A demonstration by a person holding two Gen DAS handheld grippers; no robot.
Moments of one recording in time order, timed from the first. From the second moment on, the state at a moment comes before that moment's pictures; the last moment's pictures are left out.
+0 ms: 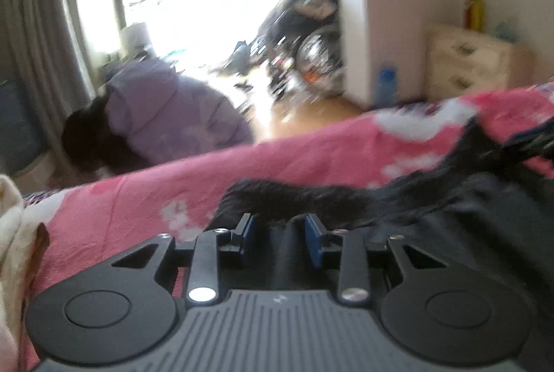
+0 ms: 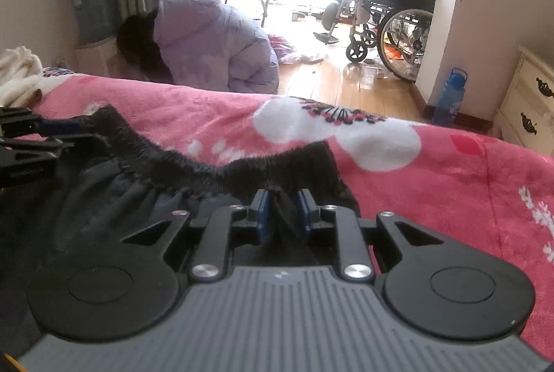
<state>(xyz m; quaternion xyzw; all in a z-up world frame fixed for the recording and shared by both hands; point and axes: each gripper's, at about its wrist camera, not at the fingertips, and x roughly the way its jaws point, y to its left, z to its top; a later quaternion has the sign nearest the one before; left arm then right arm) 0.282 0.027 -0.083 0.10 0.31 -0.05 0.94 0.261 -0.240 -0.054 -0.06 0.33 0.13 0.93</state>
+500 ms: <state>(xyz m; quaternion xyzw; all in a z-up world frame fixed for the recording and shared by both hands) 0.305 0.042 -0.086 0.03 0.35 -0.04 0.94 0.320 -0.289 -0.064 0.16 0.42 0.08 0.89</state>
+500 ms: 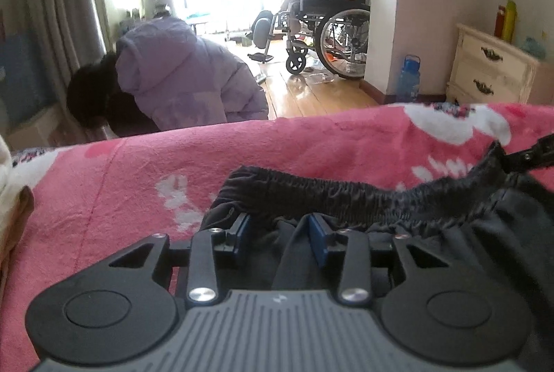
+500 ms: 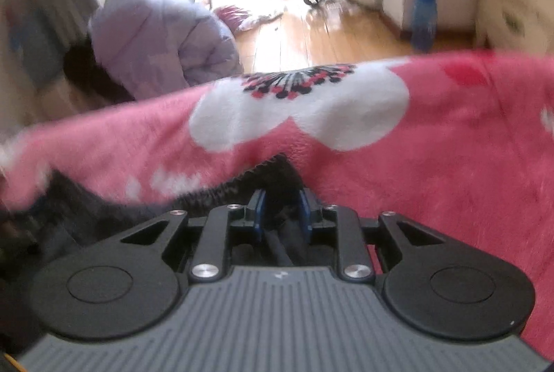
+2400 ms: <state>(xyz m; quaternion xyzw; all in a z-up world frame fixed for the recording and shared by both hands) -0.064 -0.083 -0.072 0.15 0.50 -0.42 0.74 -0.030 -0.429 -0.070 0.26 0.59 -0.02 0.77</state>
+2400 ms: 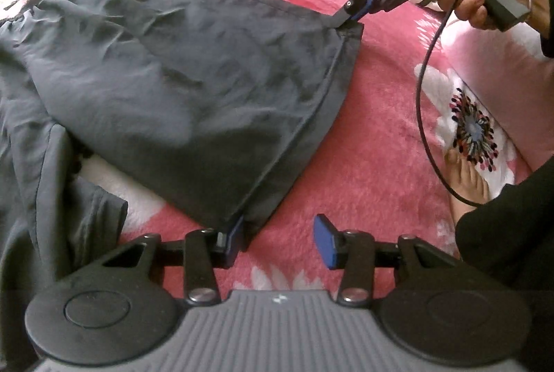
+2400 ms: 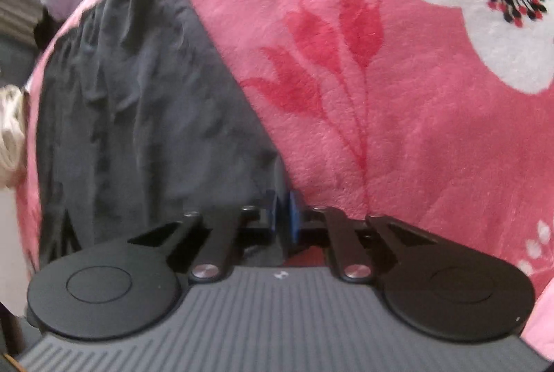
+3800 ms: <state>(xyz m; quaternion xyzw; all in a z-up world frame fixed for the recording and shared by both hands) 0.041 -0.003 -0.084 -0.28 0.61 -0.26 0.69 0.007 -0.450 -0.074 0.43 0.55 0.00 0.71</state>
